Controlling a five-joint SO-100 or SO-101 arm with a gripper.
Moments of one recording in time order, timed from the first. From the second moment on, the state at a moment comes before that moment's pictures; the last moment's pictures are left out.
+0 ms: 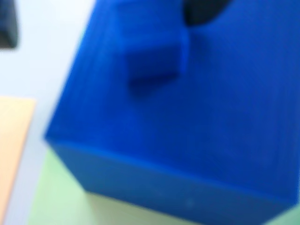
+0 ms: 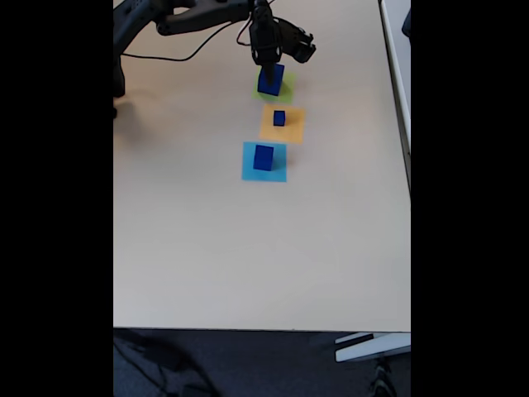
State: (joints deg) arm -5.8 47.8 36.4 86.1 92.6
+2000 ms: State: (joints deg) arm -4.0 44.9 31.2 87.7 88.6
